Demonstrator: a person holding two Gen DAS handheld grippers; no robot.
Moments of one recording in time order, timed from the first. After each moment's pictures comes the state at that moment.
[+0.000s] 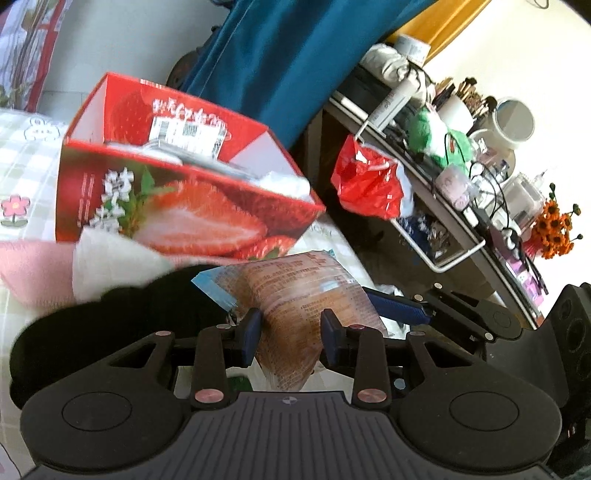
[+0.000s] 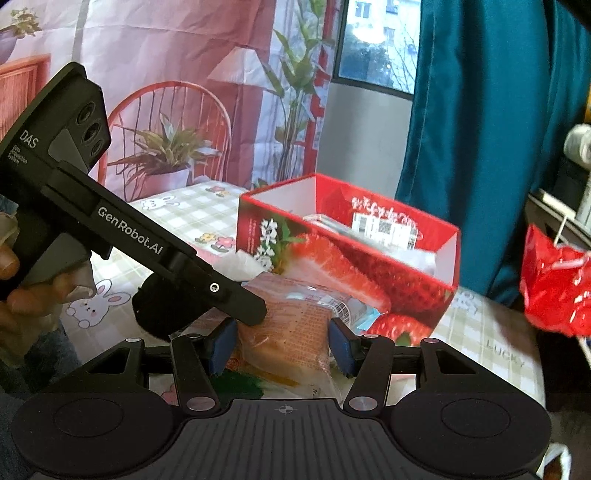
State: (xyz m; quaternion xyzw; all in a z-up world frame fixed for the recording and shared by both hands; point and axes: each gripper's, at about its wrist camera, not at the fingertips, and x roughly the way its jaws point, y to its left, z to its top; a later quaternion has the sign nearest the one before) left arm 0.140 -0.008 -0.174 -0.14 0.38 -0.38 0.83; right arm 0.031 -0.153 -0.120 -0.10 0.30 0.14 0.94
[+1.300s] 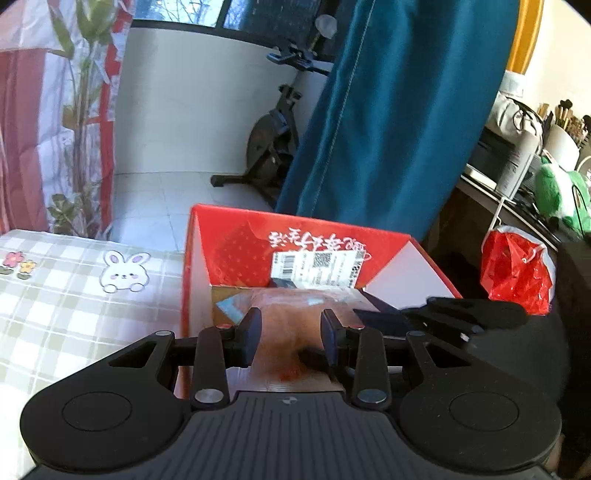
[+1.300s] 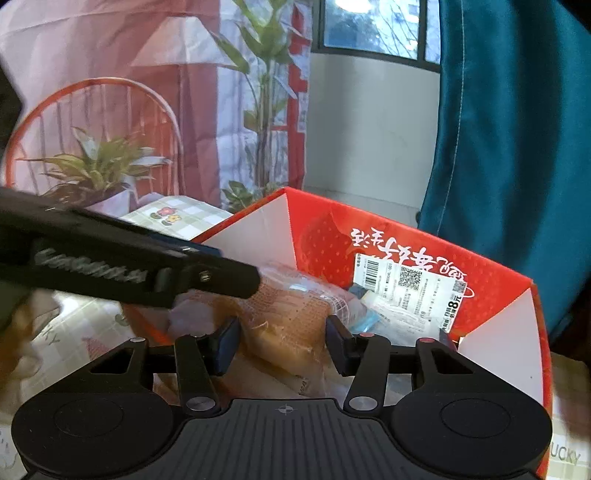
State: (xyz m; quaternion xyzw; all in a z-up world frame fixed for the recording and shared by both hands) left arm 0.300 0.007 -0.135 -0.05 0.32 -0.24 0.92; right arm 0.294 -0.147 -0.148 -0.05 0.34 0.13 0.93
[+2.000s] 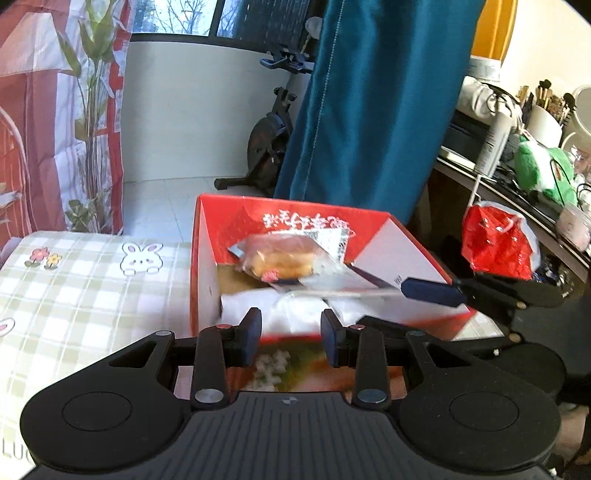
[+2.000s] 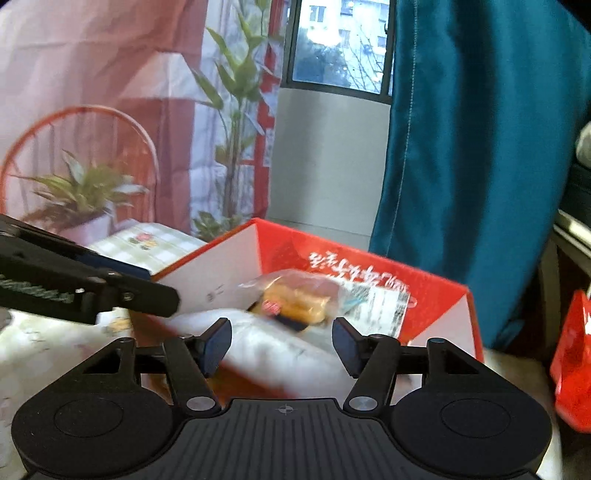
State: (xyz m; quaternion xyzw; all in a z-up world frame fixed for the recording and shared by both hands) left arm 0.229 0.007 -0.125 -0.02 0.31 -0.23 0.92; right arm 0.219 -0.152 -0.124 -0.06 0.28 0.08 0.96
